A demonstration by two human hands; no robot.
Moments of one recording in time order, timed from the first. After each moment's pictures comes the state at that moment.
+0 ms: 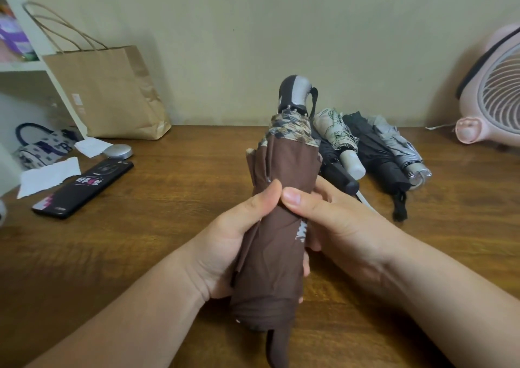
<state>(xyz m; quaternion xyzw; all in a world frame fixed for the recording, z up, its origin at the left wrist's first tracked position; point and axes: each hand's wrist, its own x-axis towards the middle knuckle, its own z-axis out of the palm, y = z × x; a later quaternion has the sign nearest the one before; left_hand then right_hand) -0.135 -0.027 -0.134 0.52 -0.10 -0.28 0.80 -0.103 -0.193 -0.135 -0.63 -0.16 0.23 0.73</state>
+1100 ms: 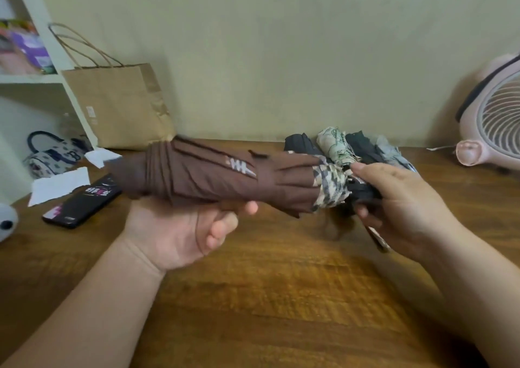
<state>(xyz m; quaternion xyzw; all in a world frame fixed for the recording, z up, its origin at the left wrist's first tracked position) -0.109 0.051 -0.121 0.31 -0.19 -0.31 0.88 -0.059 -0.244 -0.117 -0.65 -0.06 0.02 0.76</state>
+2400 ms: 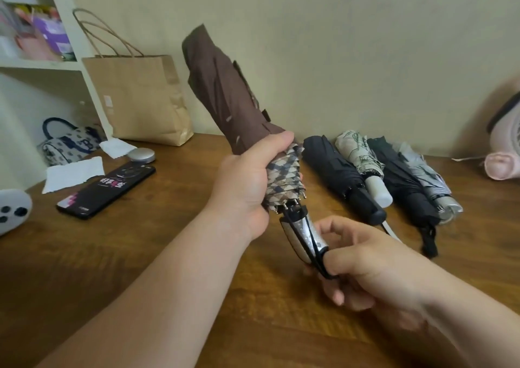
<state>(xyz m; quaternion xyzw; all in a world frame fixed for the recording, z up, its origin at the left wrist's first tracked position) -0.073 -0.014 -0.100 0.49 0.10 0.08 0.86 -0.098 -0.193 -0.135 -0.69 -0.11 0.31 0.64</state>
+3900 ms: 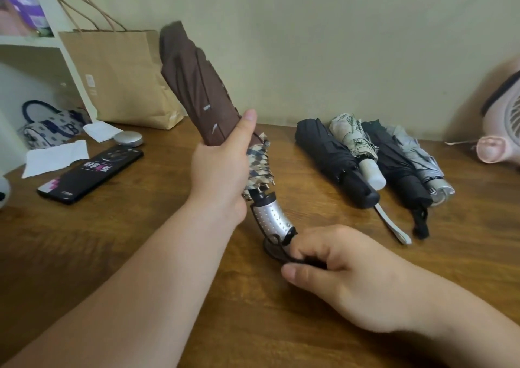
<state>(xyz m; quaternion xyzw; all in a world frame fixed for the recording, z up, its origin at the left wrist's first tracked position) -0.068 -0.005 -0.119 0.52 0.19 0.19 0.81 -0.114 -0.195 -0.132 -0.87 -0.35 0.15 0.32</state>
